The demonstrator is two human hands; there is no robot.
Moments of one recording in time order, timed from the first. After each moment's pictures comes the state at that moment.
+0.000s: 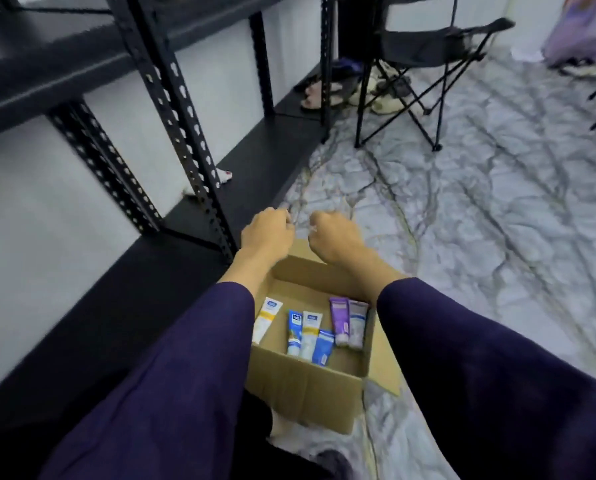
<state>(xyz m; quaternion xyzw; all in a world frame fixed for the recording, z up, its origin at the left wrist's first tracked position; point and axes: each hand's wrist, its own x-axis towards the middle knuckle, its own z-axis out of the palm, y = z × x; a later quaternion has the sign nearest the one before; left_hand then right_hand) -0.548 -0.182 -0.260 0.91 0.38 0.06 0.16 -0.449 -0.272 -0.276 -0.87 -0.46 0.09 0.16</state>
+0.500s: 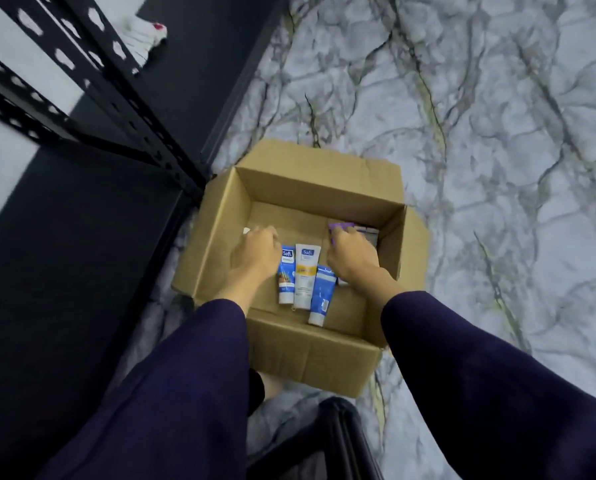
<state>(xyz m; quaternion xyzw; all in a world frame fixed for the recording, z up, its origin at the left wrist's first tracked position) -0.541 -0.143 -0.516 0.86 0.41 -0.13 0.27 -0.427 -0.276 -0.526 -0.90 -0.33 0.28 0.07</state>
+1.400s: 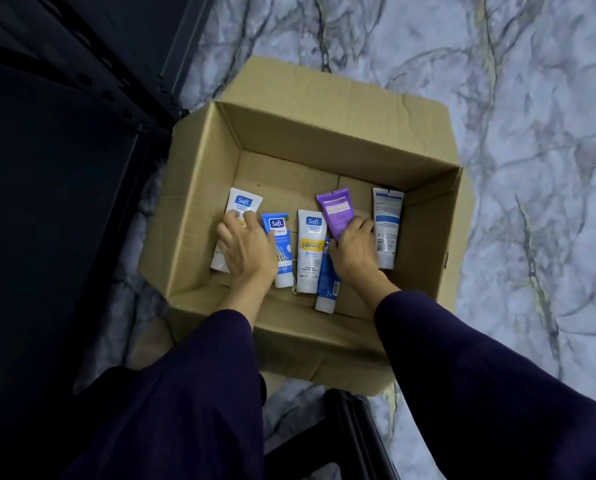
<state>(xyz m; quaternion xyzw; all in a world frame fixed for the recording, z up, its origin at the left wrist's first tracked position) -0.557 -0.152 -0.632 0.82 0.53 -0.10 0.18 -0.448 -0.271 -0.637 -0.92 -0.16 0.33 0.10</state>
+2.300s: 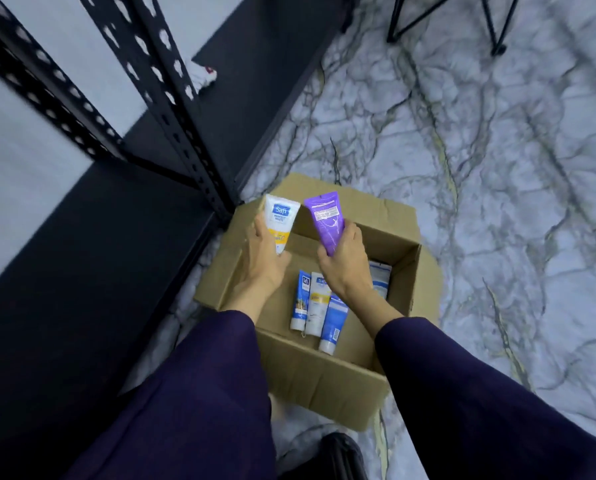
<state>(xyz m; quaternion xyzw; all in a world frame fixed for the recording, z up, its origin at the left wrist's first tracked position) -0.551 -0.131 -0.476 0.80 0.49 0.05 0.34 -0.454 -0.238 -0.476 -0.87 -0.28 0.20 0.36</state>
